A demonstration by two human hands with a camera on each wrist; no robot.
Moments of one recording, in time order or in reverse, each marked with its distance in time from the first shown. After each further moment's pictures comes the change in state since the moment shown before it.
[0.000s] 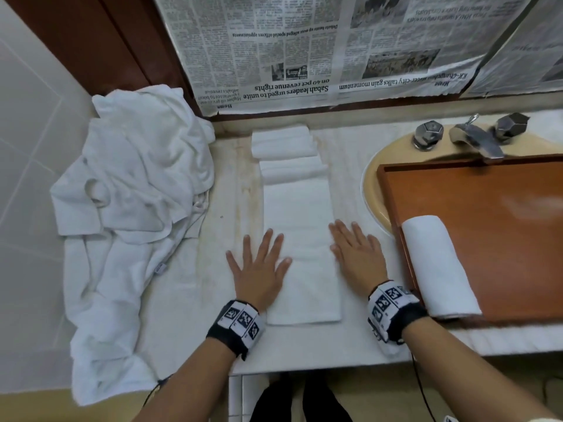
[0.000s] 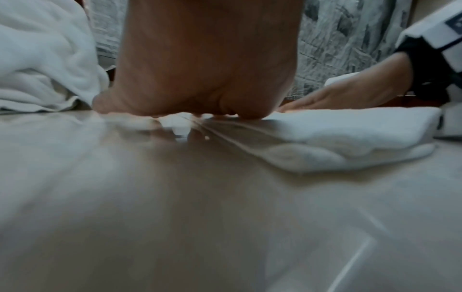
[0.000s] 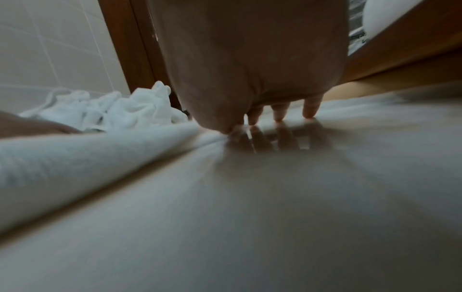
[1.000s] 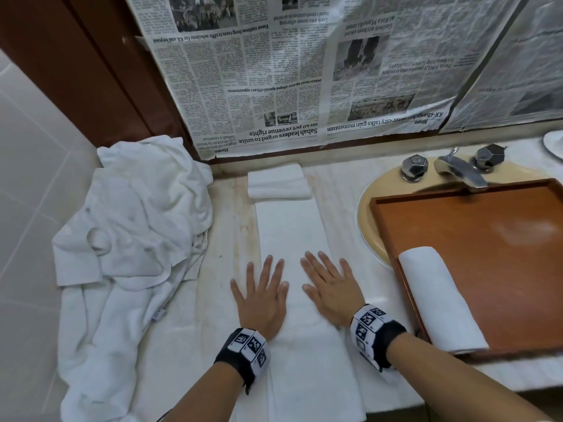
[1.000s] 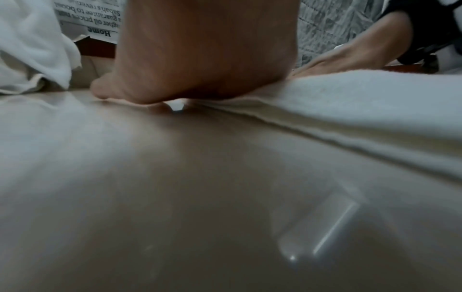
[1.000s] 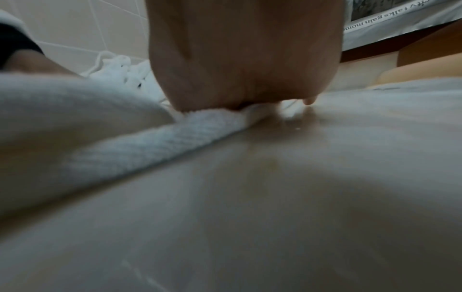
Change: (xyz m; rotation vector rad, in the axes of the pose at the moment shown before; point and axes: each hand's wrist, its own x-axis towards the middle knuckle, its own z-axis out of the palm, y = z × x) left_hand 0.025 0.005 -0.001 -0.040 0.104 0.007; right_hand 0.019 -0.033 0.008 -0.042 -0.013 -0.238
